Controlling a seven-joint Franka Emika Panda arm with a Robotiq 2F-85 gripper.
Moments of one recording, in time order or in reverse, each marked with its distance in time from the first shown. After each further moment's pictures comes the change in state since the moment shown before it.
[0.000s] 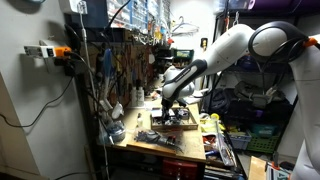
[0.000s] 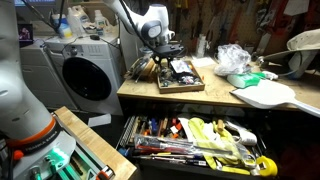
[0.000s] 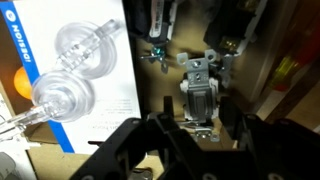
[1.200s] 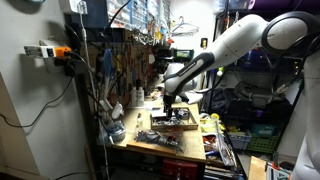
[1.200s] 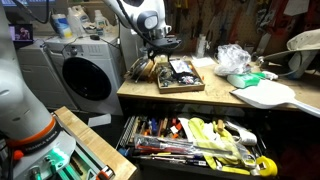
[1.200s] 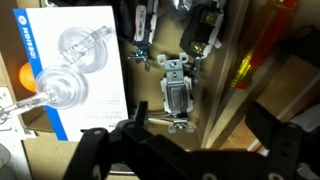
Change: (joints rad) arm 0.018 -0.103 -0.011 -0.045 -0.044 -0.099 0.011
